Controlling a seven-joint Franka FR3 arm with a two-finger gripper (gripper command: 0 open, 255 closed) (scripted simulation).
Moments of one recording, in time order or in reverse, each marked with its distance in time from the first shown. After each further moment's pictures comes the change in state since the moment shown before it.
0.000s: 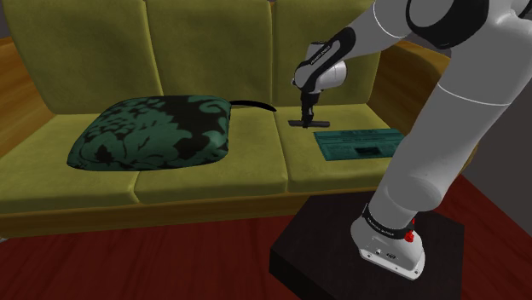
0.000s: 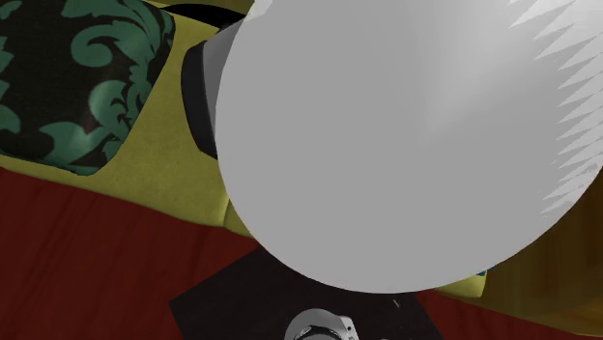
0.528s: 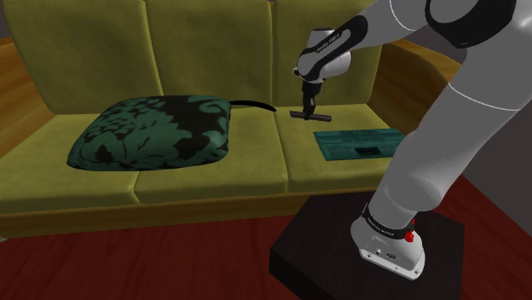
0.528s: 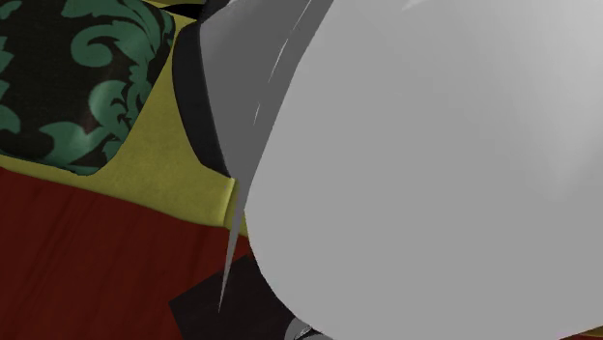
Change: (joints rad) arm -0.006 -0.083 0.007 0.041 -0.060 -0.112 0.041
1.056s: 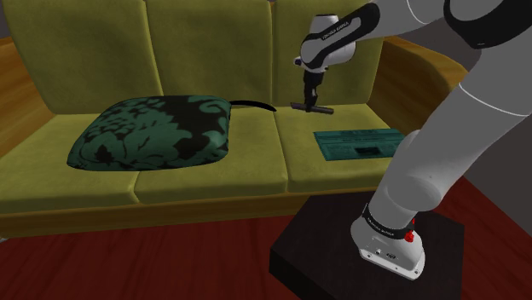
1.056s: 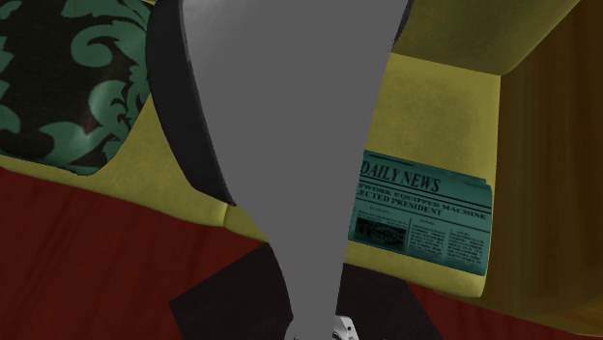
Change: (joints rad) arm -0.005 -0.074 0.017 0.046 -0.040 -0.112 0.032
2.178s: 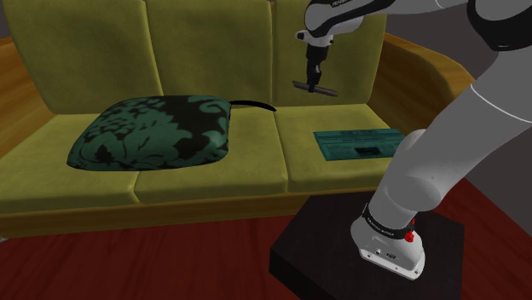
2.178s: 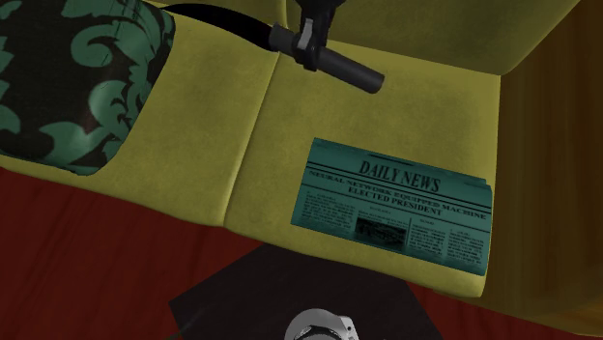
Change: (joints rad) arm 0.000 -0.085 0.035 0.160 -0.025 -0.239 0.025
